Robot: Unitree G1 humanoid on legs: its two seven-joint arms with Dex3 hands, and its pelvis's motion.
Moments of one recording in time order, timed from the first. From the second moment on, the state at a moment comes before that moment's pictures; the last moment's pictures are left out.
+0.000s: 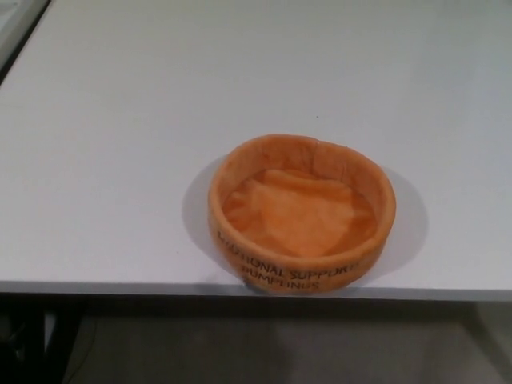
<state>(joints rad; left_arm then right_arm) 0.38 0.30 0.38 -0.26 -0.42 -0.59 -0.37 0.76 -0.44 -0.31 0.34 0.24 -0.79 0.53</state>
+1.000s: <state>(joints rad) -0.31 0.37 0.01 -0.30 0.07 -0.31 -0.22 0.74 -0.44 -0.30 0.30 0.25 -0.77 0.54</state>
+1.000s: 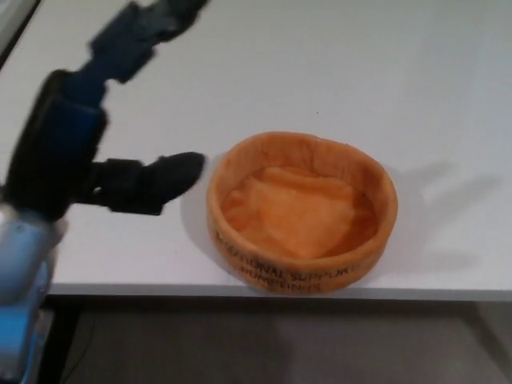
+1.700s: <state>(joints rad) -0.45 0.54 -0.31 -0.11 0.40 -0.24 -0.27 0.73 -0.44 -0.30 0.24 0.26 -0.71 0.55</state>
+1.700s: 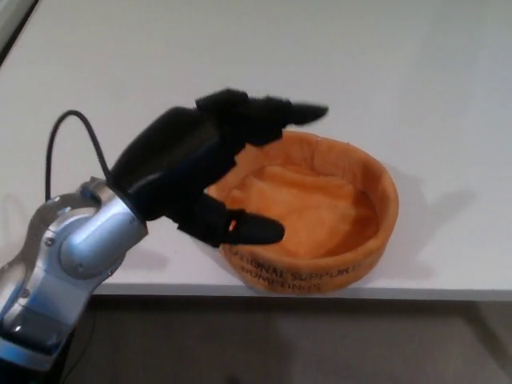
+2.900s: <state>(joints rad) -0.60 0.57 -0.60 0.28 0.85 -0.19 -0.22 0.70 -0.46 -0.33 0.17 0.29 -0.62 0.58</state>
